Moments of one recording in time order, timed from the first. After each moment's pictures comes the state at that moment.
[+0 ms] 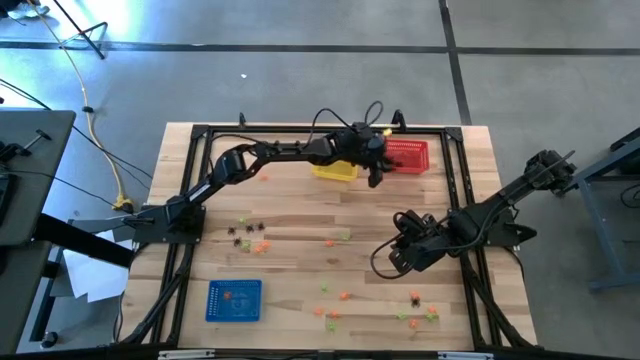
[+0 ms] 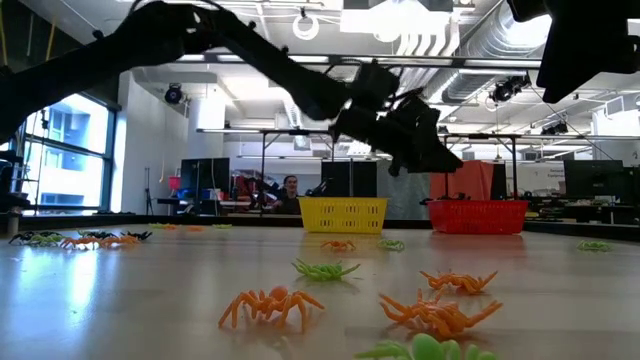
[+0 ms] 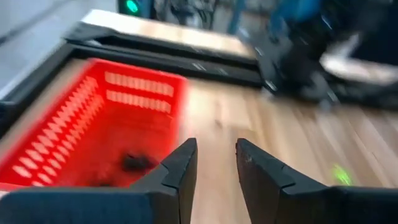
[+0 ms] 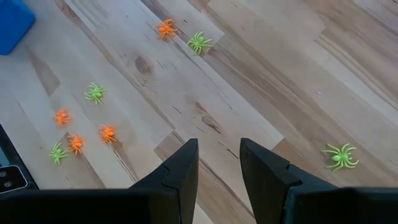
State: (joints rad) left arm 0.33 2.46 2.00 0.02 0.34 0.00; right arm 0.56 1.24 0.97 -0.89 0.37 1.30
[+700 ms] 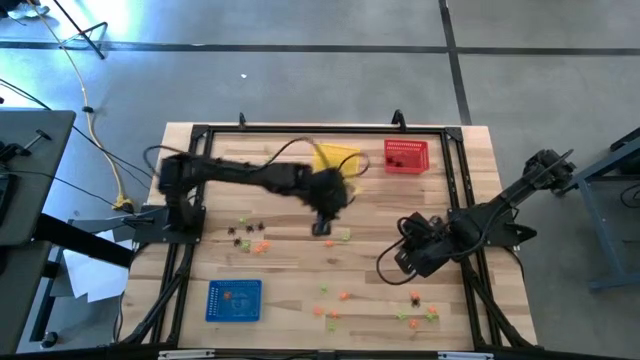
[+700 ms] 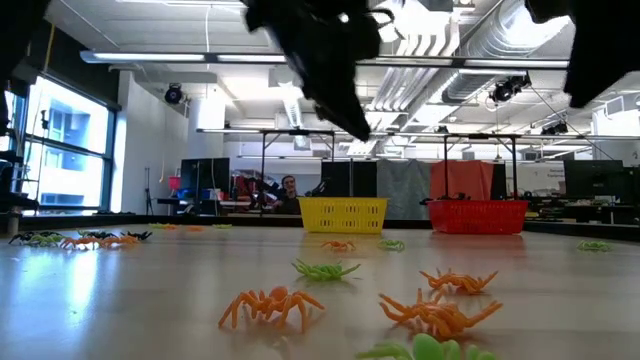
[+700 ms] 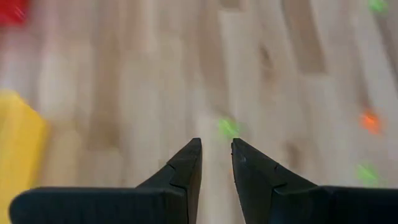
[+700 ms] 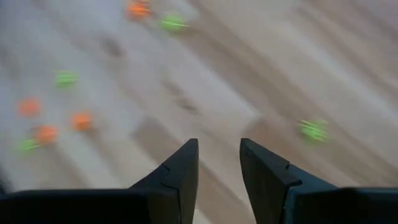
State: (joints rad) left arm 0.04 1.87 1.48 -0.57 0.11 0.10; right arm 0.60 1.25 0.97 -1.02 0.37 1.41
